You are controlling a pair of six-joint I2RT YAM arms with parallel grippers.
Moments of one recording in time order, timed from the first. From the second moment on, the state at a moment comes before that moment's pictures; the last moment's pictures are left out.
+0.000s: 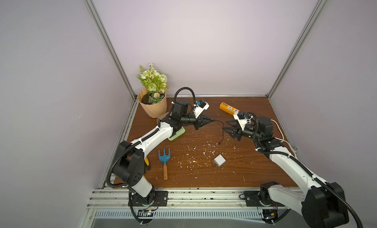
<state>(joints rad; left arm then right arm) -0.51 1.60 1.22 0.00 0.87 0.00 0.26 1.12 0.71 0.20 -0.81 -0.02</state>
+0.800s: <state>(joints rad) -0.53 1.51 1.16 0.18 0.98 -0.30 0.27 1.30 0.93 0.24 -1.06 0.17</state>
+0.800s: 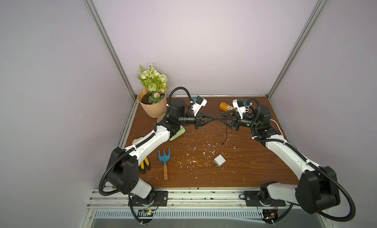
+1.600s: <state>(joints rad) -0.54 1.51 1.14 0.19 0.99 -0.29 0.31 1.32 0.94 0.19 -1.14 0.13</state>
